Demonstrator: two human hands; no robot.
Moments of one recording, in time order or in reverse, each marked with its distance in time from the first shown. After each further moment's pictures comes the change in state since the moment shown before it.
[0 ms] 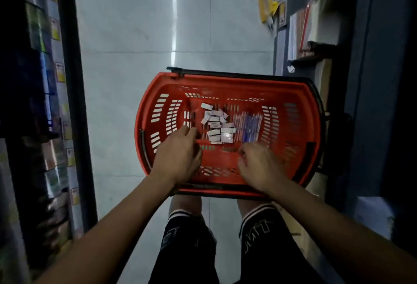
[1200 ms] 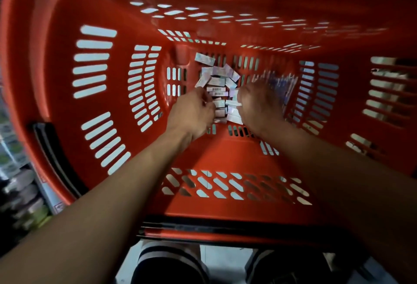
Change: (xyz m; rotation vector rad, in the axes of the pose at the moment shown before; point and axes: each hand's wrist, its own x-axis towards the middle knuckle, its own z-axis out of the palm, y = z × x) left_hand 0.150 -0.050 0.189 -0.495 -0.195 -0.414; right_hand 0.206 0.083 0.161 -0.264 0.089 -0.090
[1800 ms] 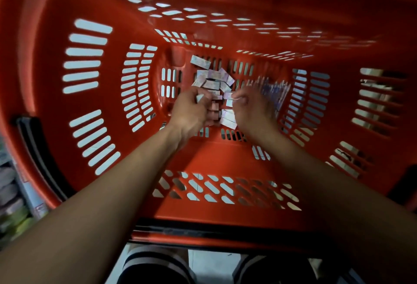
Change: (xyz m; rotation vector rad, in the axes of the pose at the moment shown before) left_hand 0.000 0.014 0.009 -0.784 -0.064 -0.202; right_hand -0.013 -0.010 -0.023 0.654 0.008 0.299
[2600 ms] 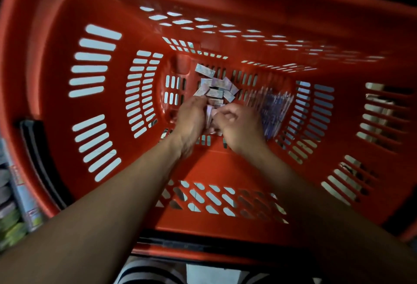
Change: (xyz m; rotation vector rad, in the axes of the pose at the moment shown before) left_hand 0.005 0.001 0.001 -0.122 0.073 -0.059; right_hand -0.011 -0.019 0.029 0.337 -0.085 0.057
